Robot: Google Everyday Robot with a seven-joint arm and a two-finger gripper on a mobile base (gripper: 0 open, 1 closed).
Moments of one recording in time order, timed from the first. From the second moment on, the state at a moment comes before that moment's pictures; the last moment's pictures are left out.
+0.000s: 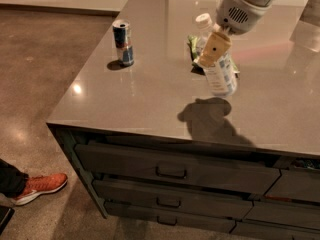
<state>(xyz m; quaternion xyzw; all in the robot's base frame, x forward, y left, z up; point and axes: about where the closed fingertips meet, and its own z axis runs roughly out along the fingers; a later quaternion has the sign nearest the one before) 0.580 -0.139 0.971 -0.51 0.83 0.03 0.21</state>
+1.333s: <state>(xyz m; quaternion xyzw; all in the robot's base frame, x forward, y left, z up) 0.613 -0.217 0.919 -0.54 0.84 -0.08 0.04</state>
